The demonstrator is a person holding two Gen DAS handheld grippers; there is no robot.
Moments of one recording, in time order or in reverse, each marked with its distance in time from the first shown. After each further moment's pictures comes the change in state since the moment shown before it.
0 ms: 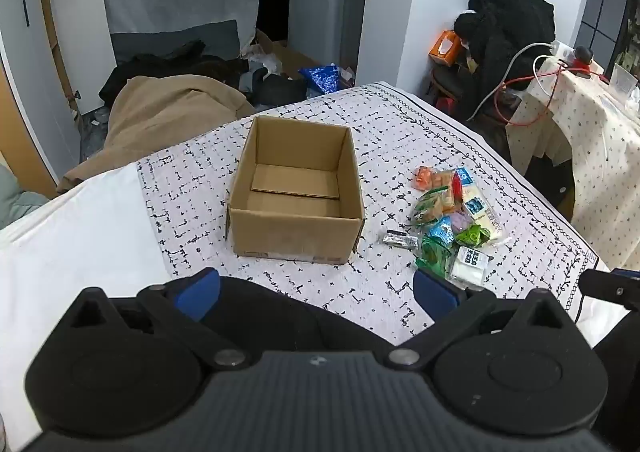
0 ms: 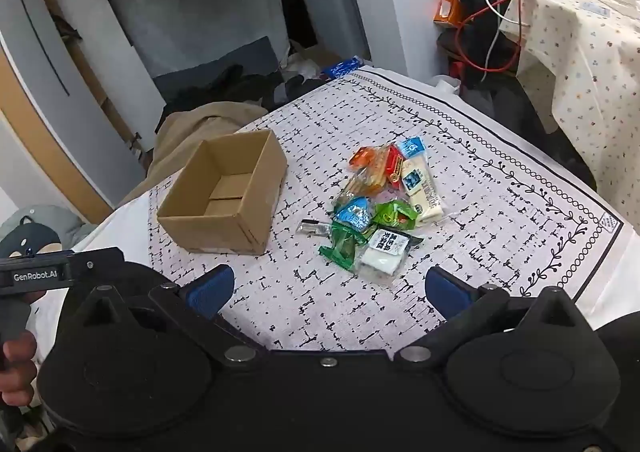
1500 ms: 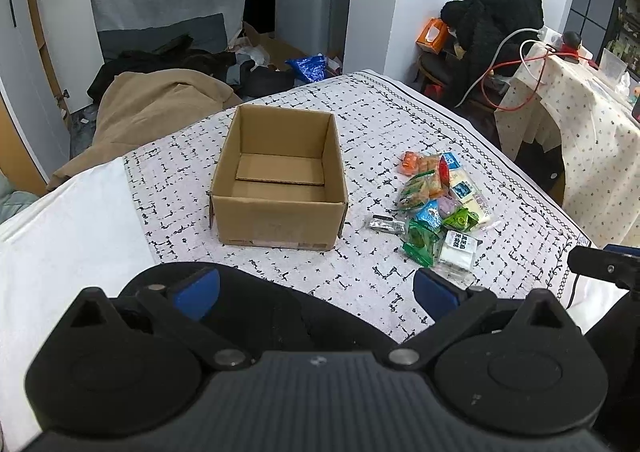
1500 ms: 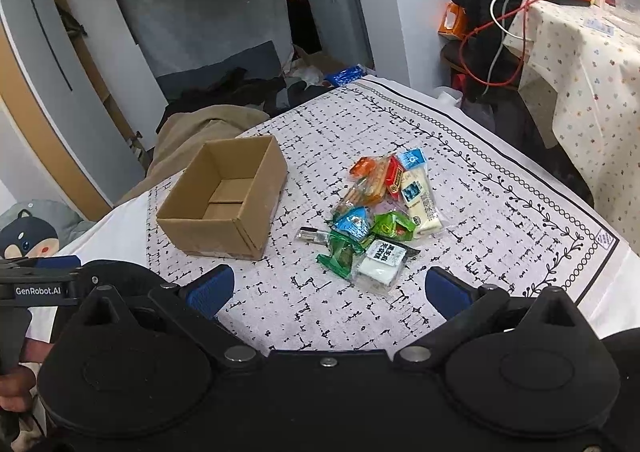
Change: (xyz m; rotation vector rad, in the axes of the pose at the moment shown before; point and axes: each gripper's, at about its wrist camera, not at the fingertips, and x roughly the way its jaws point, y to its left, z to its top) left arm 0.002 -0.010 -0.006 0.022 0.034 -0.029; right arm -0.002 0.004 0.003 -0.048 -0.016 0.006
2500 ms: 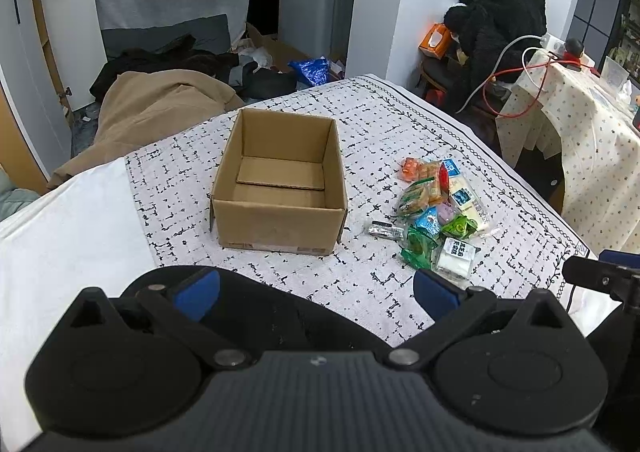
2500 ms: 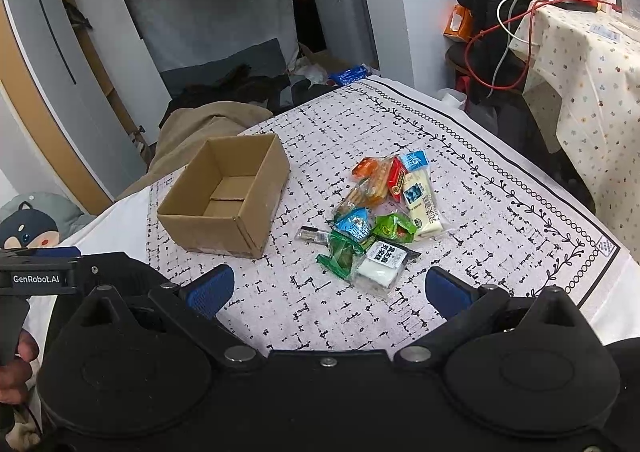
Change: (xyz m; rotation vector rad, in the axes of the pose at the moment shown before) left arm -0.002 0.001 0.003 -0.016 -0.007 -0.001; right arm 0.002 0.000 0.001 -0.021 0.003 0.004
